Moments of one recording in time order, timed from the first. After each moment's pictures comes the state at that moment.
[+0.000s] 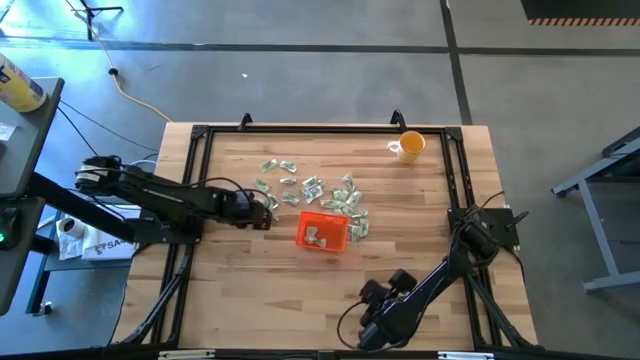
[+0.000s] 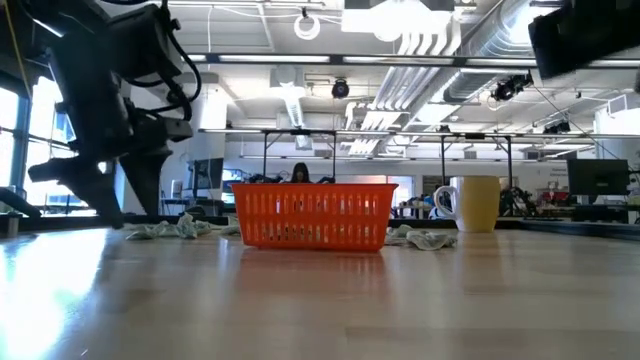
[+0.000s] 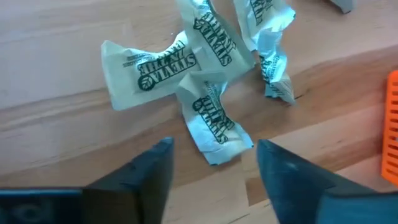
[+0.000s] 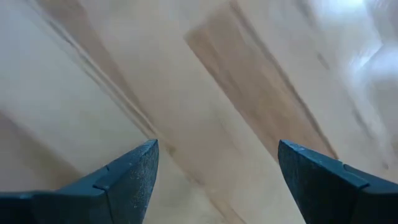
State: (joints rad) left arm -0.07 1.21 0.51 -0.50 -0.20 -1.42; right arm 0.75 2.19 1.62 -1.27 0.25 1.46
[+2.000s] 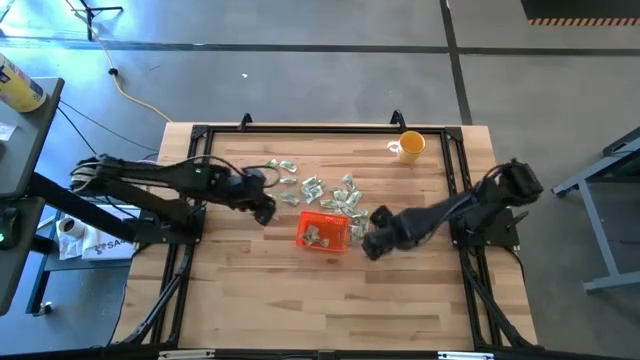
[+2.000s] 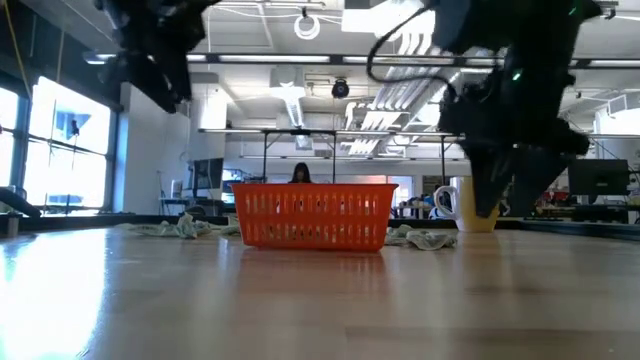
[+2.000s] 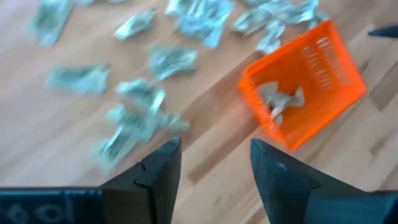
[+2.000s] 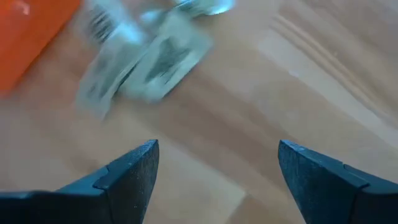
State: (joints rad) left arm -0.04 1.11 0.98 -0.93 -0.22 -0.93; right arm 0.23 1.60 0.92 -0.77 0.25 1.23
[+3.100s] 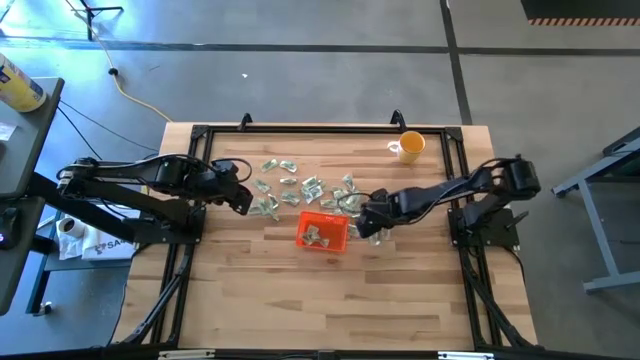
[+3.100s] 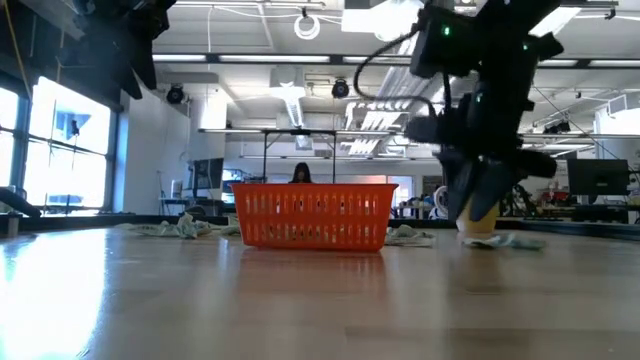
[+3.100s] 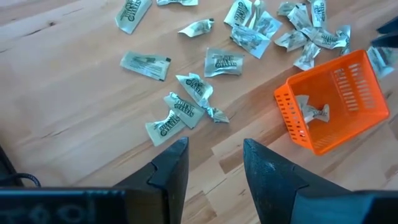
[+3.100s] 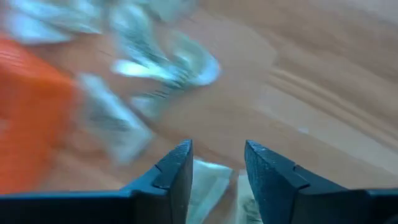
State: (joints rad) left arm -0.04 0.94 0.98 -1.13 -0.31 -1.07; right arm 0.04 1.58 0.84 -0.58 0.17 1.18
